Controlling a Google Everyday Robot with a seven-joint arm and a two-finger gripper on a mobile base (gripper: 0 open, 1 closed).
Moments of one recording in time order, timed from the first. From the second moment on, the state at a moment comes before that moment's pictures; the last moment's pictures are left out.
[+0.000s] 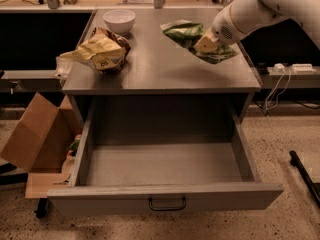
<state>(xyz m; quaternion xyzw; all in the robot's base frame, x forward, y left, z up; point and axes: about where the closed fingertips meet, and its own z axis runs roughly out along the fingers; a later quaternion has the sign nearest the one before) 0.703 -0.146 0.922 -0.44 0.81 0.06 0.38</state>
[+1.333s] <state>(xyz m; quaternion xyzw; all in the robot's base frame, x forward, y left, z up) 0.543 -0.139 0.815 -0.53 0.79 0.13 0.27</state>
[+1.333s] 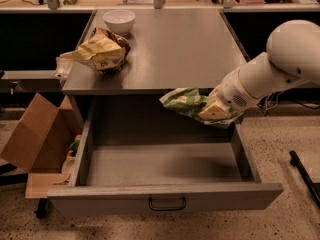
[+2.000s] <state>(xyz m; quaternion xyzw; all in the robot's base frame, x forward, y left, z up) 0.529 -0.136 0.723 -0.51 0.82 0.14 0.21</state>
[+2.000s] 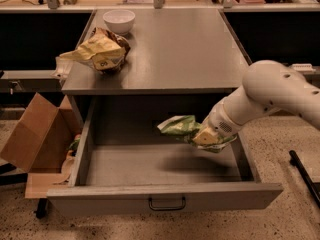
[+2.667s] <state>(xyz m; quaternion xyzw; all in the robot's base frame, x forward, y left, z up) 0.526 -0.136 0.716 -0.51 0.82 0.15 0.20</state>
